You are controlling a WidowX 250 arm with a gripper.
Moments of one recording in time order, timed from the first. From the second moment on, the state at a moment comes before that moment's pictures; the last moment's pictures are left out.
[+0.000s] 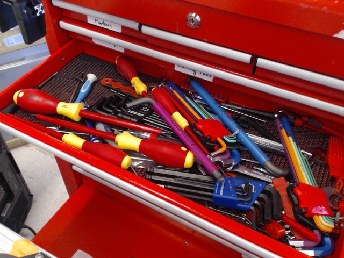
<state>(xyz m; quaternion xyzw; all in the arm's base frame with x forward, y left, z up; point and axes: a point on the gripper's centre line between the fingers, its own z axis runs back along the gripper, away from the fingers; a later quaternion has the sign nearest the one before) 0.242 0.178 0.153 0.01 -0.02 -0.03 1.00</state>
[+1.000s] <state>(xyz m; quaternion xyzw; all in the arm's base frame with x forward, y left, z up) 0.297 0.056 0.133 -0.04 0.02 0.36 0.93</state>
